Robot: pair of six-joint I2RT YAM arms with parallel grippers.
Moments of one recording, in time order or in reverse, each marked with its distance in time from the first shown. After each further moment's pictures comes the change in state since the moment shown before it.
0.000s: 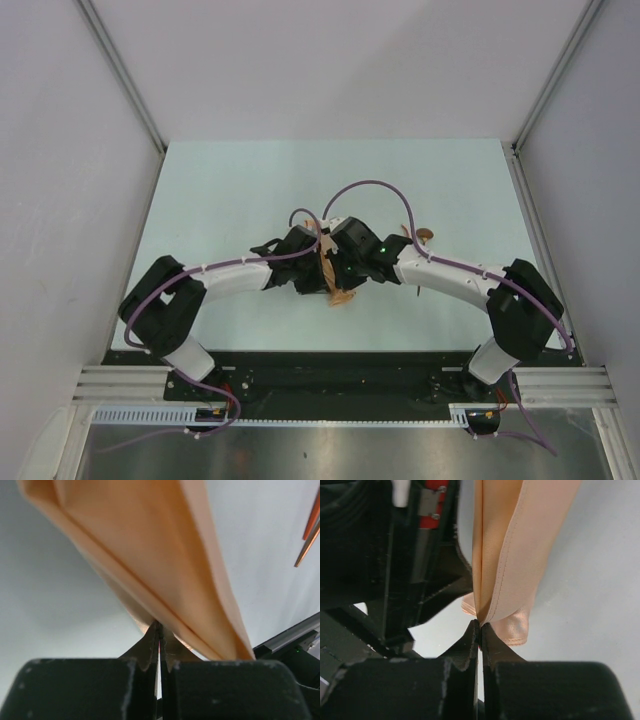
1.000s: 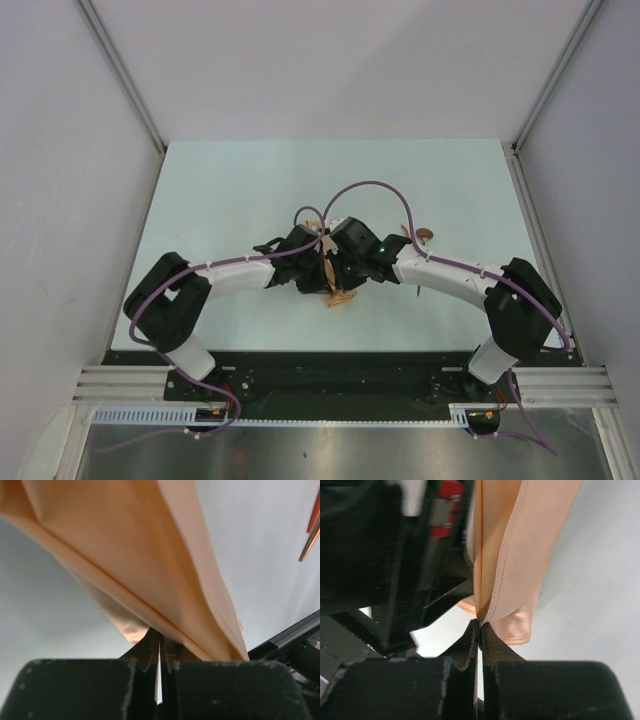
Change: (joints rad) left arm 0.002 0.029 0.035 0.002 0.028 0.045; right arm -0.003 0.010 0.000 0.000 -0.008 0.011
